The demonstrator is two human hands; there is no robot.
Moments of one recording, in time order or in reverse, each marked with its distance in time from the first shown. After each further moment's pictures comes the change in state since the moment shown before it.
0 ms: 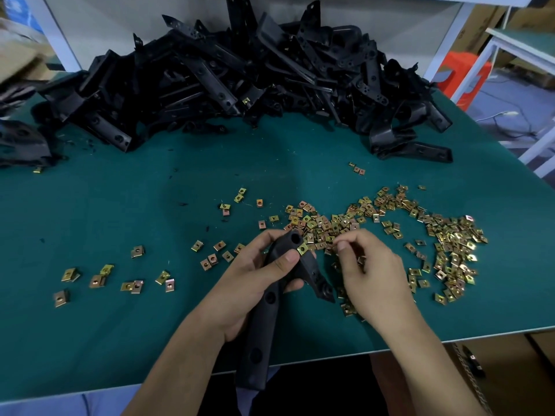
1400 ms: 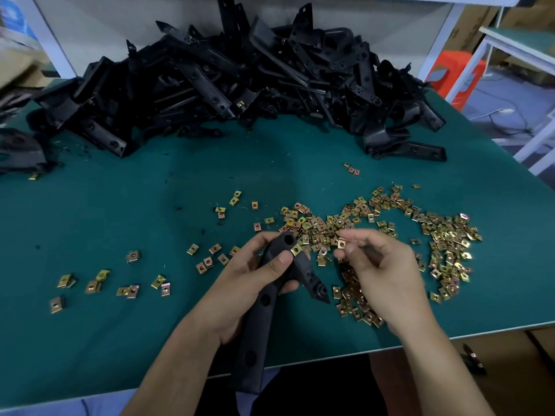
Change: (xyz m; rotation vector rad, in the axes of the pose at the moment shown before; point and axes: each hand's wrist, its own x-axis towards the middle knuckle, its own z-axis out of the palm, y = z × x) left_hand -0.001 0.002 0.002 0.014 0.020 -0.012; right_hand 0.002 0.012 -0.013 0.390 -0.011 0.126
